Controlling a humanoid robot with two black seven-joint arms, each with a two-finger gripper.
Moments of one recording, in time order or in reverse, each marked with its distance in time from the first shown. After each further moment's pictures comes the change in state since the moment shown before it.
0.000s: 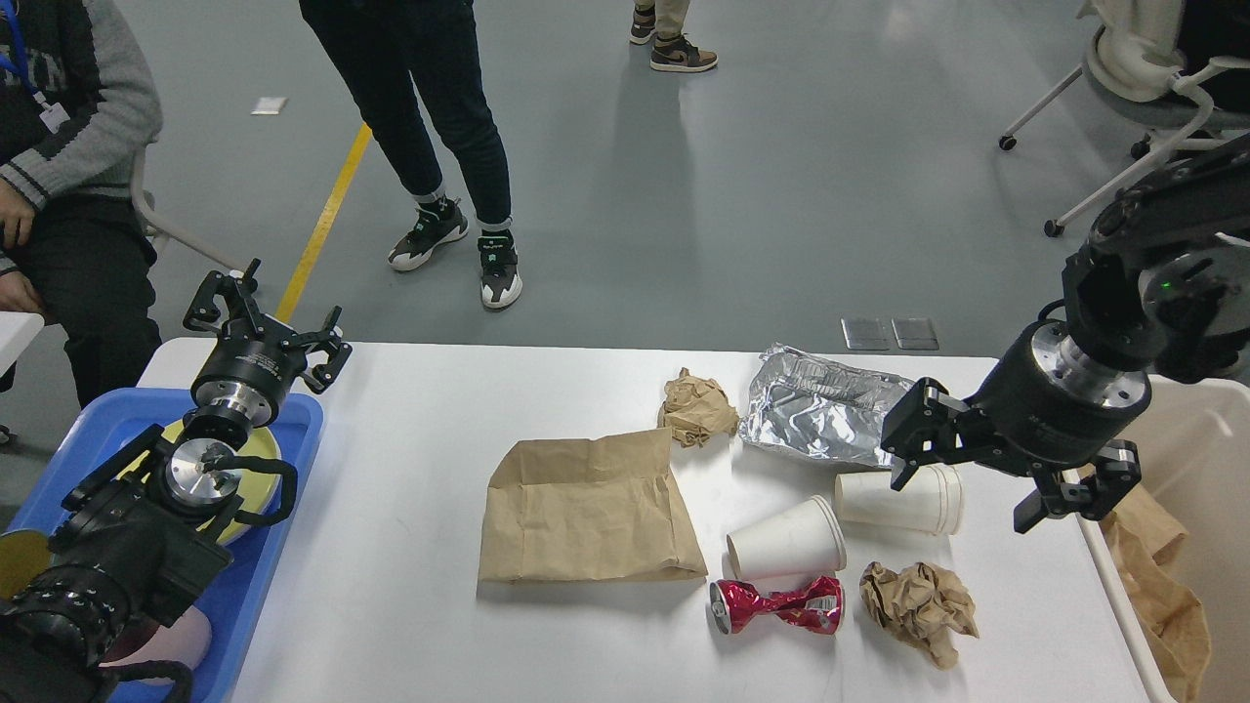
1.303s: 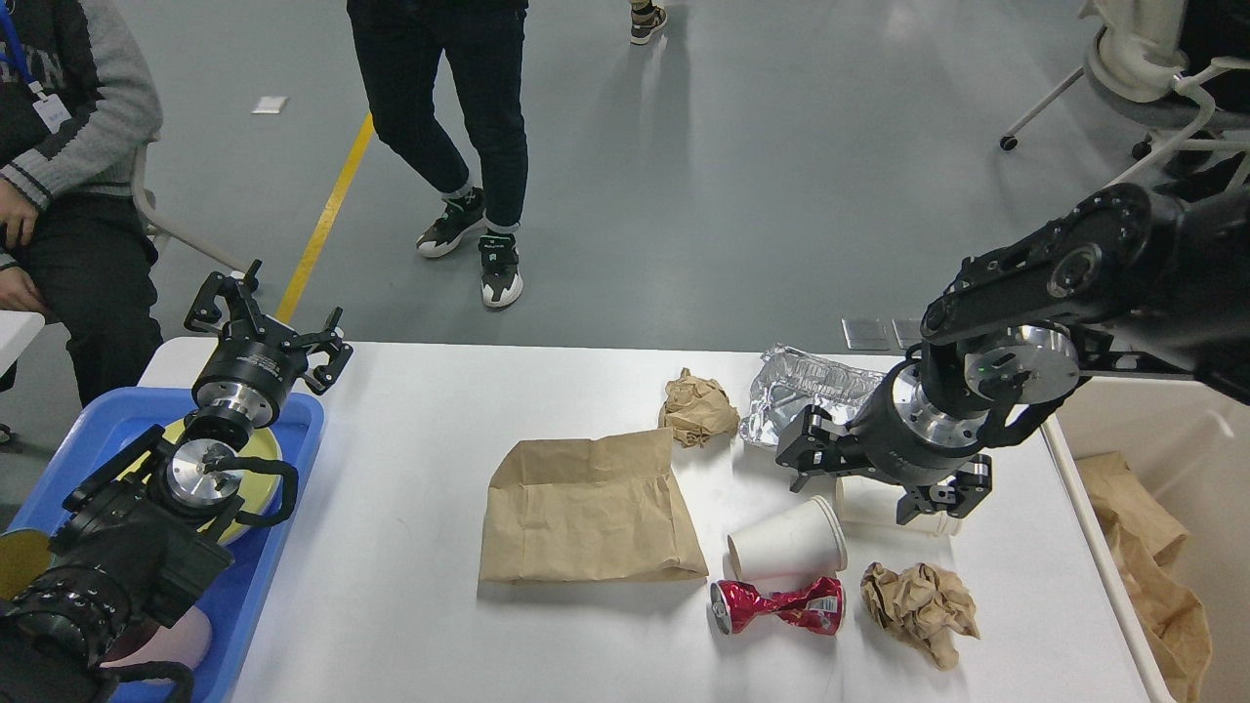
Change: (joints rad) left arm 0.001 -0.002 0.000 0.000 0.000 0.000 0.001; right arm -0.205 0.144 0.195 -0.065 0.005 -0.287 0.025
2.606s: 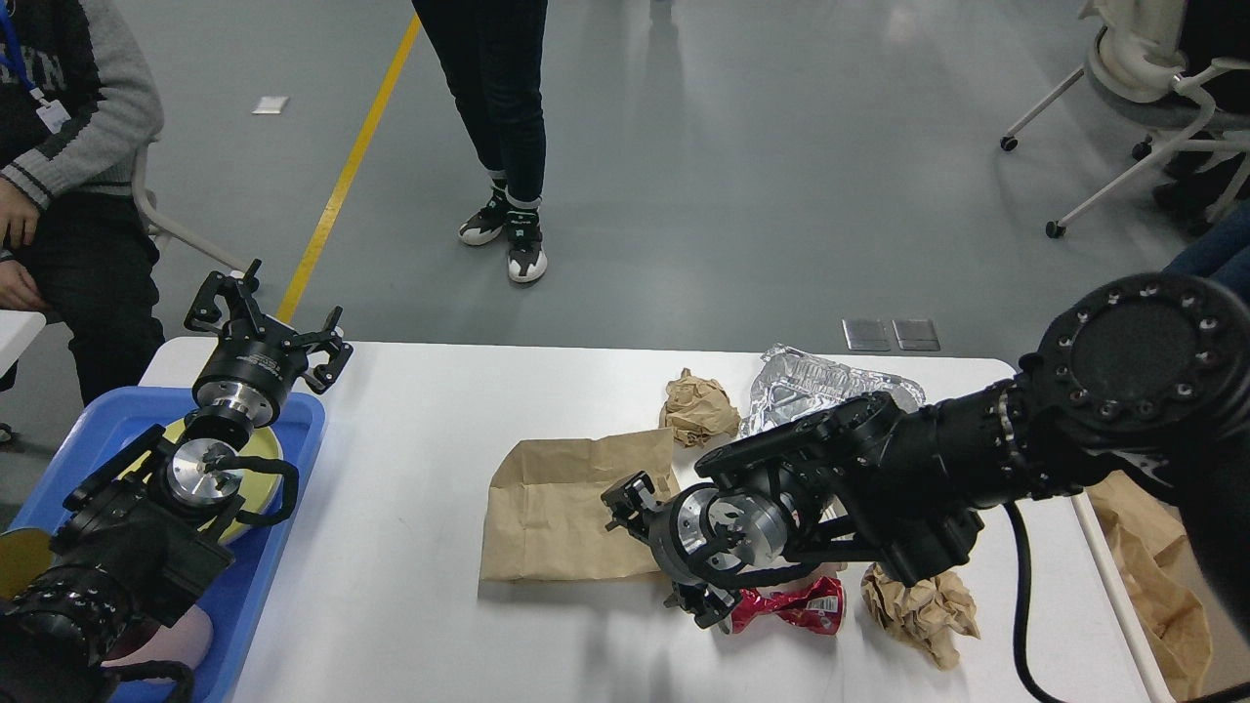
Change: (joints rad) left arm -0.001 -0.001 -0.001 0.000 0.000 -0.001 -0.001; right arm -0.593 0.235 0.461 -0.328 0.332 -0.564 0.023
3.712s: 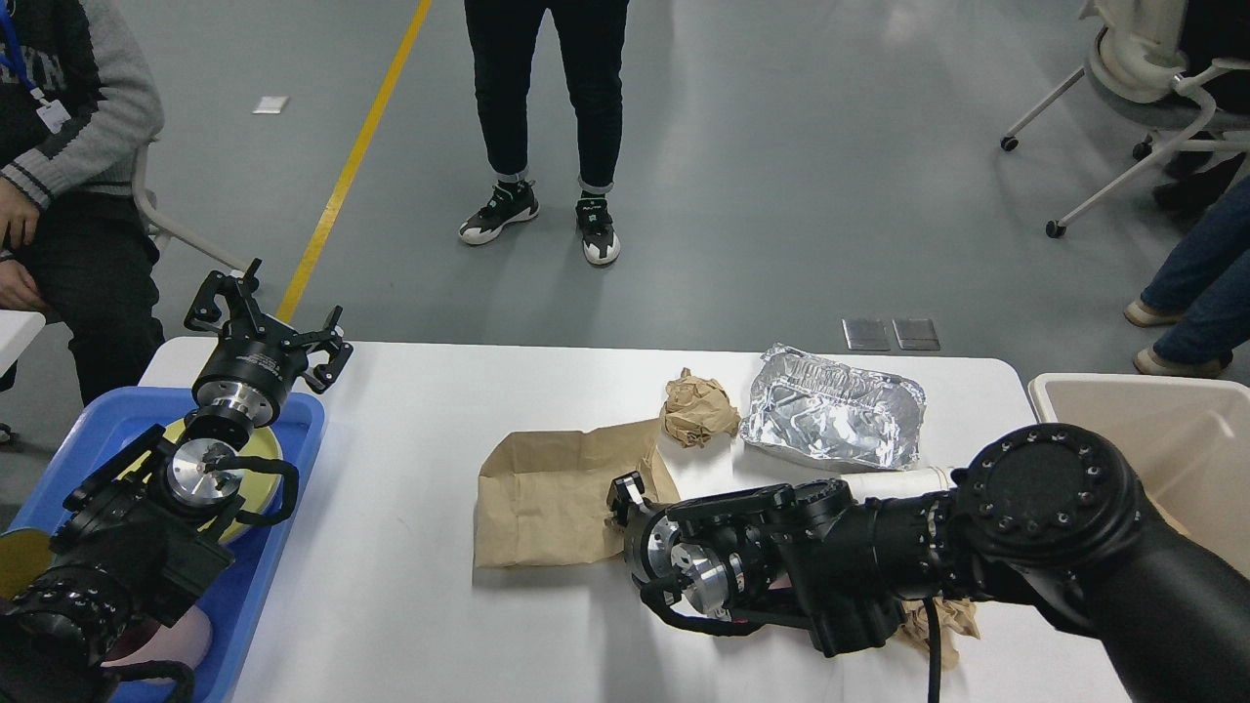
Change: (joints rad) left arm 0.000 0.000 0.000 0.000 0.000 -0.001 -0.002; right arm -0.328 0.122 0.145 -0.339 -0.016 -0.170 0.211
